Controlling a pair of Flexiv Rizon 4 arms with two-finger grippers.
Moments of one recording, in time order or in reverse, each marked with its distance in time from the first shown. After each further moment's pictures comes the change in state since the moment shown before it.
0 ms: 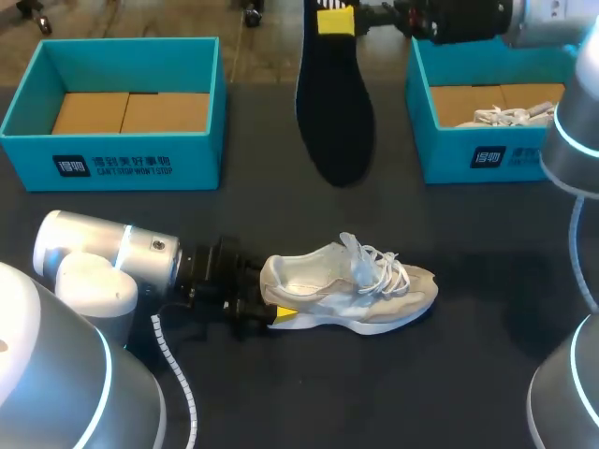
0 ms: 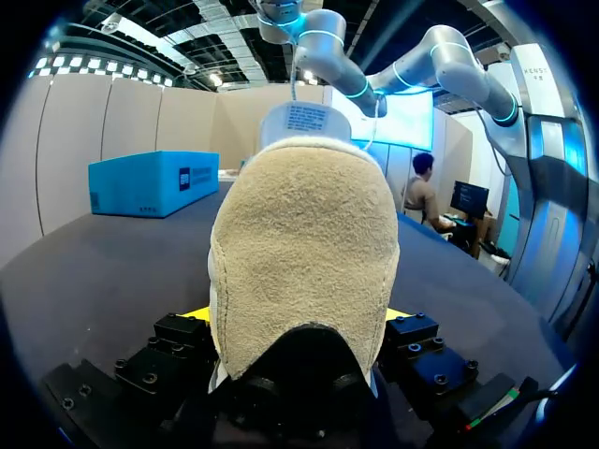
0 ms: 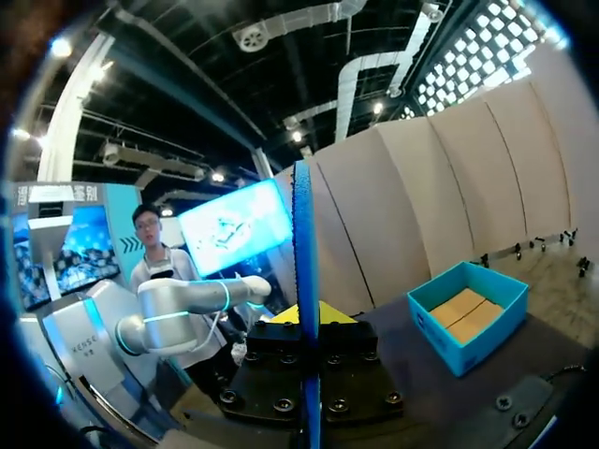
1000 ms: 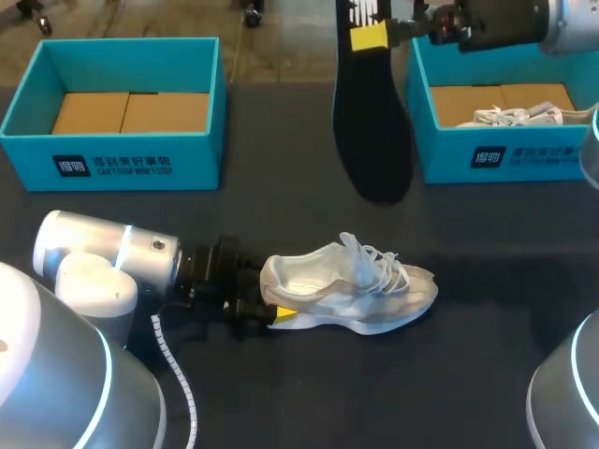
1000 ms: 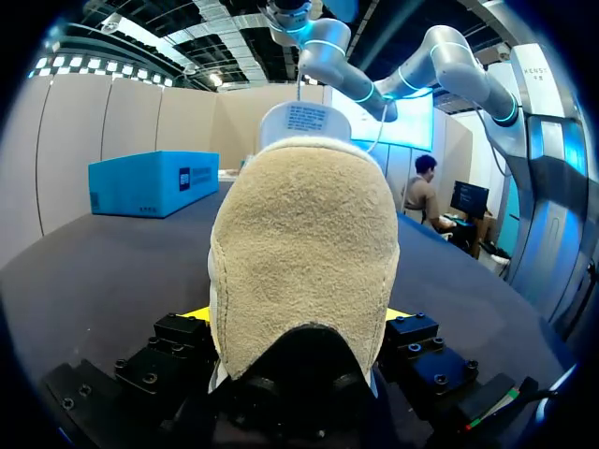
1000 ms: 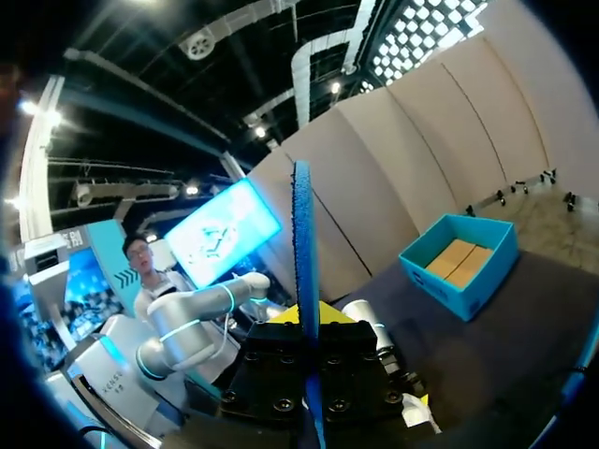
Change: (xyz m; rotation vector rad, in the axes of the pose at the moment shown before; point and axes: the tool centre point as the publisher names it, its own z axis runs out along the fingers) left arm 0.000 0.000 0.000 0.000 0.000 0.000; right arm 0.007 -0.021 -0.035 0.064 -0.053 0.258
